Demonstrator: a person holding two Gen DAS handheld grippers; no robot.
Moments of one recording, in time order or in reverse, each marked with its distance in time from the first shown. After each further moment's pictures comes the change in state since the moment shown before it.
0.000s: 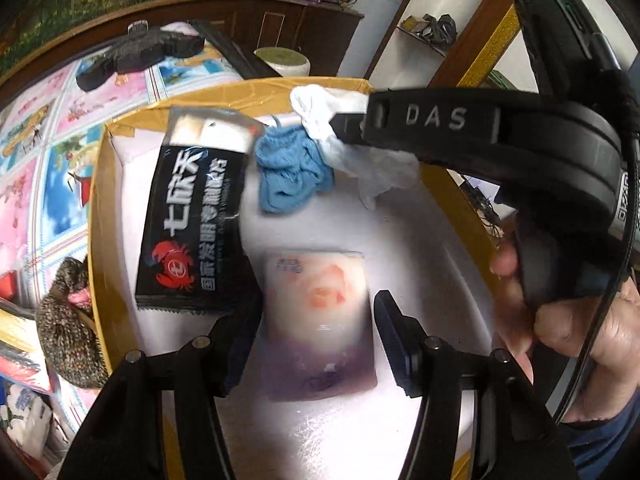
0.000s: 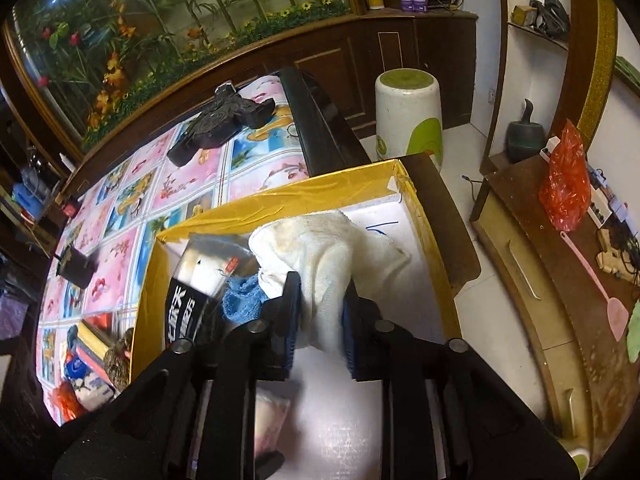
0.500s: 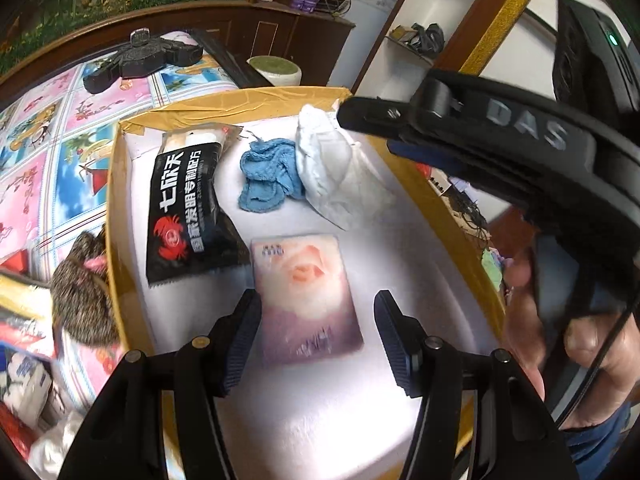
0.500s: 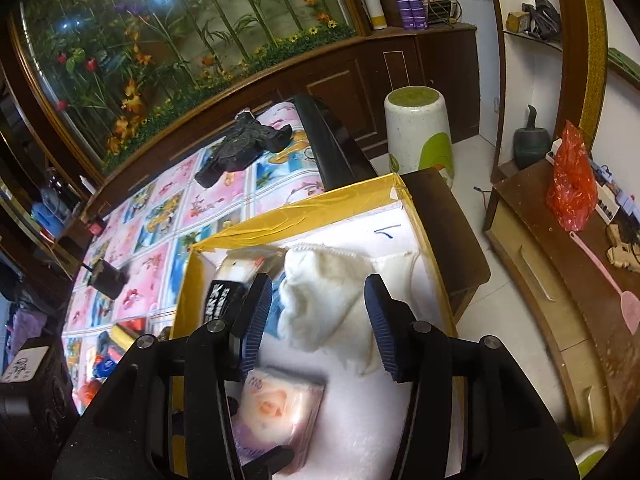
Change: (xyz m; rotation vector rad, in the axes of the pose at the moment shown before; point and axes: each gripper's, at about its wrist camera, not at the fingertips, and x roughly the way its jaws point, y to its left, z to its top) left arm -0.032 -0.006 -0.023 0.010 -0.046 -0.033; right arm -0.037 0.002 -0.015 0.036 -0.087 0.072
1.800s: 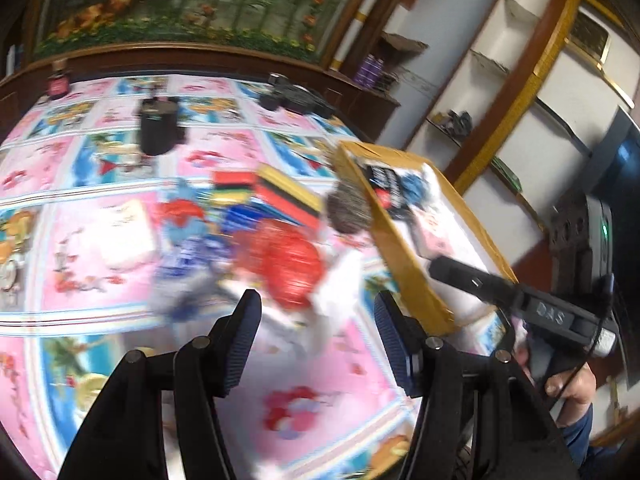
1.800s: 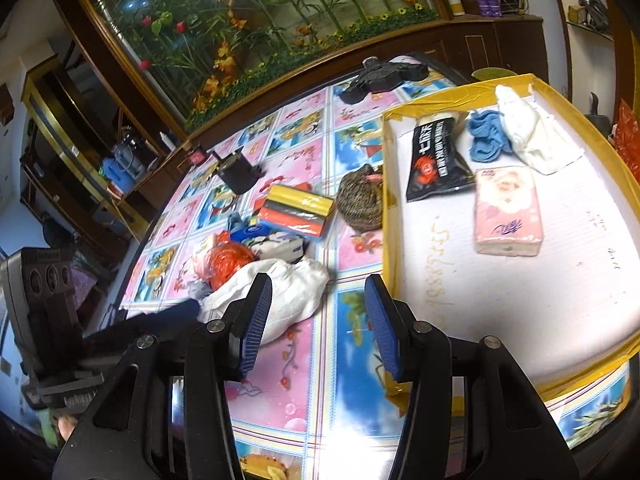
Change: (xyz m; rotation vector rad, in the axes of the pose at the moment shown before) left arm -0.167 0.161 -0.128 -0.187 -0.275 0.052; right arm -0.053 0.140 -0.166 -0.084 0.037 0.245
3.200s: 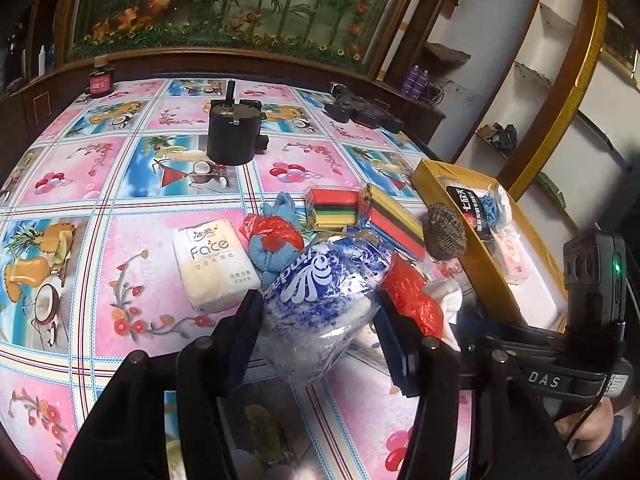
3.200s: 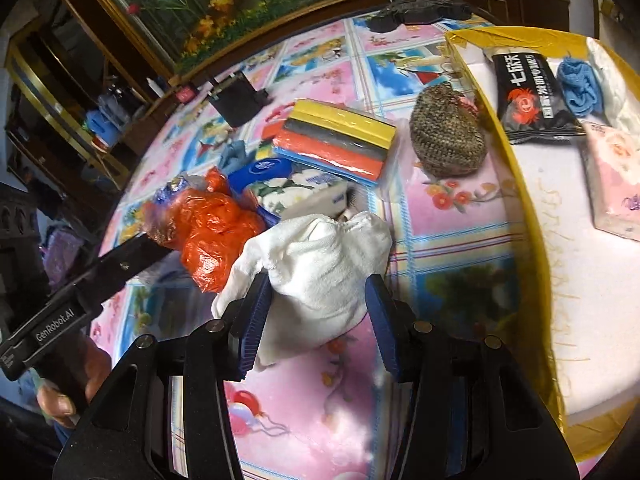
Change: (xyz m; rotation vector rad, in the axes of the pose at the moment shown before) left arm 0.023 0.051 0.014 -0.004 -0.028 0.123; right arm 0.100 0.042 -0.011 -0.034 0.196 -0.044
